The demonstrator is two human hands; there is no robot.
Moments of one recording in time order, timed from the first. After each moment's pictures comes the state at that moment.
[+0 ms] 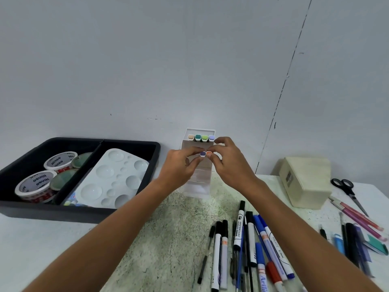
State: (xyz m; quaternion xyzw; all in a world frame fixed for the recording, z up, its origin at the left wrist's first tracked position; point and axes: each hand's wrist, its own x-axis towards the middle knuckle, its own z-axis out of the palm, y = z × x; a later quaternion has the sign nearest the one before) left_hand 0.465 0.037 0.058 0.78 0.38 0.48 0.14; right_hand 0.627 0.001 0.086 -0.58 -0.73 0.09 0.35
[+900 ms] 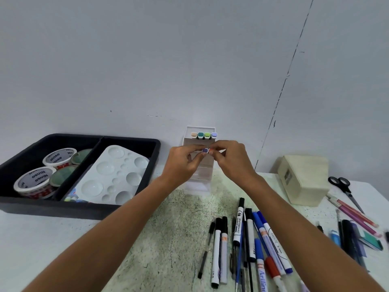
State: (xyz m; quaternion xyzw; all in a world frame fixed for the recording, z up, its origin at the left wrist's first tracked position) left_hand 0.468 0.040 0.052 0.76 0.36 0.52 0.14; right_hand 0.626 0.007 0.086 -0.59 -0.68 0.15 0.41
